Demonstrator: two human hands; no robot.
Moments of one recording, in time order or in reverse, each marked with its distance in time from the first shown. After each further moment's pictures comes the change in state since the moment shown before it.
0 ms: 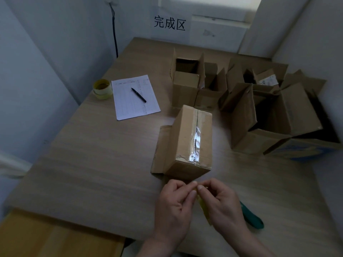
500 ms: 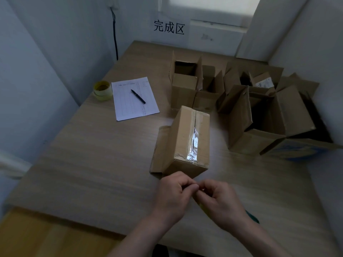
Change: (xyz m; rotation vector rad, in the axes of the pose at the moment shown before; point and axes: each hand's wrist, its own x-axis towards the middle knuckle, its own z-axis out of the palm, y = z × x) left_hand 0.028 0.010 -0.008 0.018 -0.181 0.045; right_hand 0.004 -0.002 -0.019 -0.272 -0.207 -0.049
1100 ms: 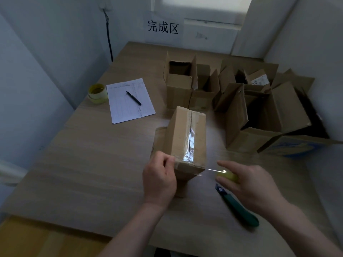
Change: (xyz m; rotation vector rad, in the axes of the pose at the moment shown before) left_hand 0.033 0.007 -0.012 0.129 0.431 -0.070; right_hand 0.009 0.015 -0.079 -0.629 0.159 -0.088
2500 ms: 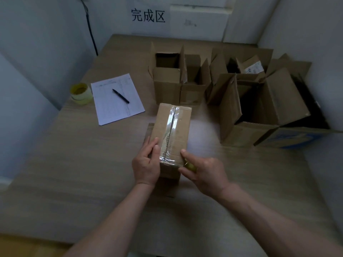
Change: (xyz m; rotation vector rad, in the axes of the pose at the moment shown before) left_hand 0.046 -0.064 0.051 -0.178 -0.026 -0.131; right_hand 0.063 -0.014 0.086 0.027 0.236 -0.271
